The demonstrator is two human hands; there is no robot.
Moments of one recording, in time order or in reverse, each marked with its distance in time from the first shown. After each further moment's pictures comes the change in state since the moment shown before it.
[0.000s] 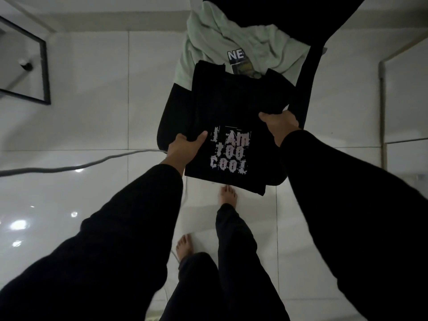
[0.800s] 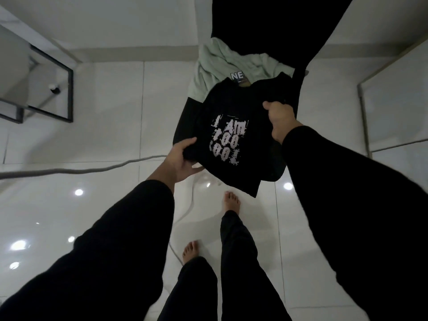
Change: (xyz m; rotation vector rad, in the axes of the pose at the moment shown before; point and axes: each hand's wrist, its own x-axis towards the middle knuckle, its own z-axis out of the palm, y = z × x) left_hand -0.099 -0.034 -0.060 -1.016 -0.513 -0.033; right_hand -0.125 -0.050 -0.024 0.351 -0.090 -0.054
